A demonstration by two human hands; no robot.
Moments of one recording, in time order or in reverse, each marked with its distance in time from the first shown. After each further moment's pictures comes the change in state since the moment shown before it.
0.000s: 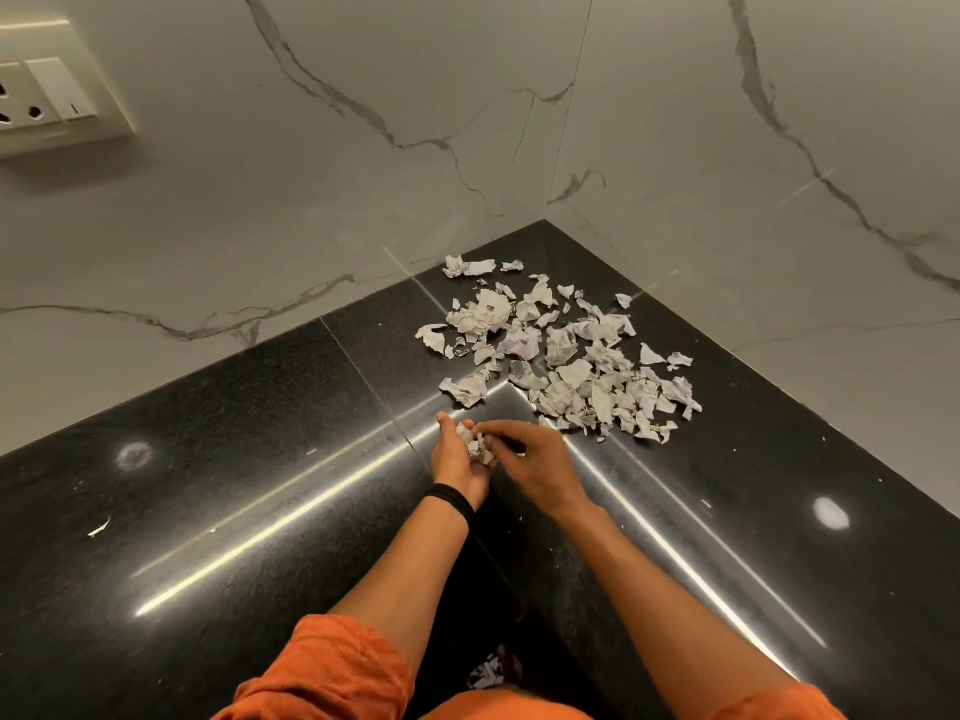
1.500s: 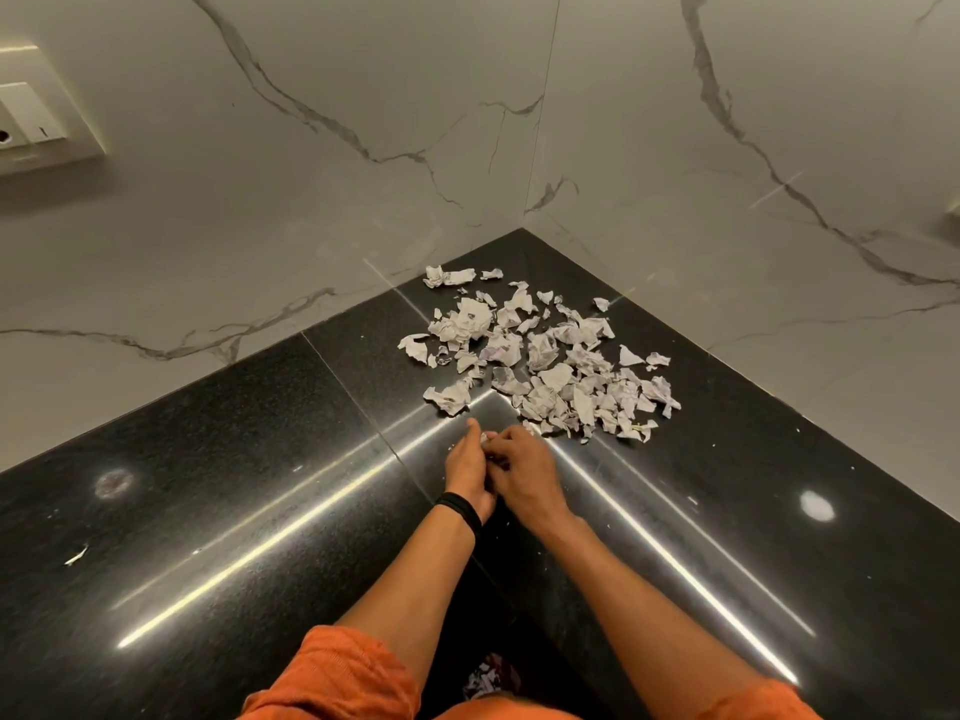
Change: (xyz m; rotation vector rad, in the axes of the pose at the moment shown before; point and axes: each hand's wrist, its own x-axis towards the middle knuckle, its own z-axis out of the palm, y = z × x) left_hand -0.014 -0.026 0.011 0.267 -0.140 -0.002; right_hand -0.009 0.005 0.004 -0.269 -0.006 0.076
